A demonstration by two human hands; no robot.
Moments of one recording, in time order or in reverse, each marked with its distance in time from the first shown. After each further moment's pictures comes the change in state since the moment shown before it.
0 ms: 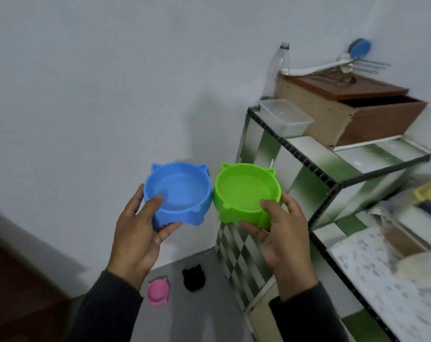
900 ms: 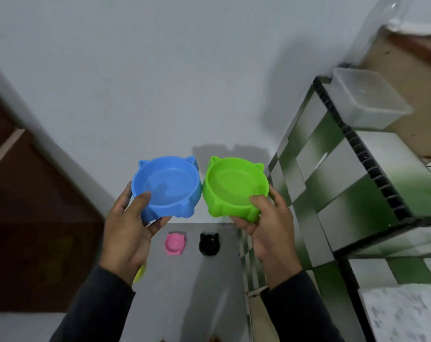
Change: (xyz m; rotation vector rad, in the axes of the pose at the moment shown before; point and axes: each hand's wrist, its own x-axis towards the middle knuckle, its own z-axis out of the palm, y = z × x) left_hand -0.001 -0.067 -0.018 0.013 0.415 0.103; right_hand 0.104 0.059 -0.007 -0.154 -0.249 0.281
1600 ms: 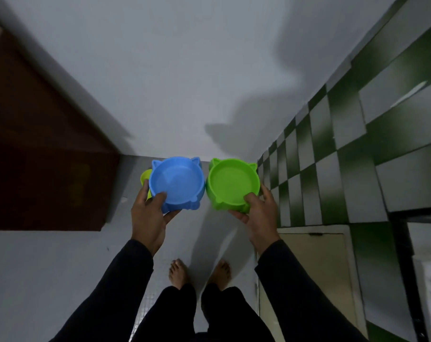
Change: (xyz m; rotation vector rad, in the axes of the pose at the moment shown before) left_hand 0.025 -0.139 -0.123 0.095 0.223 -0.235; right_hand 0.041 0.174 -0.048 -0.243 0.088 0.264
